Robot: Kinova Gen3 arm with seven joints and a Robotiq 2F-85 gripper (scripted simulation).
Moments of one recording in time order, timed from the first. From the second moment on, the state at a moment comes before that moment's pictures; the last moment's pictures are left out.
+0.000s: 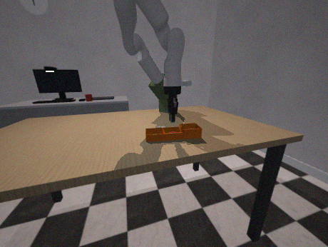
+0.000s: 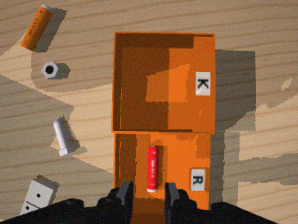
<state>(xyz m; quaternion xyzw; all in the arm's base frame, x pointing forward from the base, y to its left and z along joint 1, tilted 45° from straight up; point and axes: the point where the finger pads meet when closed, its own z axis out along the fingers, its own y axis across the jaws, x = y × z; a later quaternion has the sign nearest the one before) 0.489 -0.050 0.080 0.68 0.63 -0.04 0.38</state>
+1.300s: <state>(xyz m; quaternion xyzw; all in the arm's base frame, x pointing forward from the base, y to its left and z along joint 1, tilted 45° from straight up) 0.449 -0.001 0.141 0.68 0.63 -0.05 0.38</state>
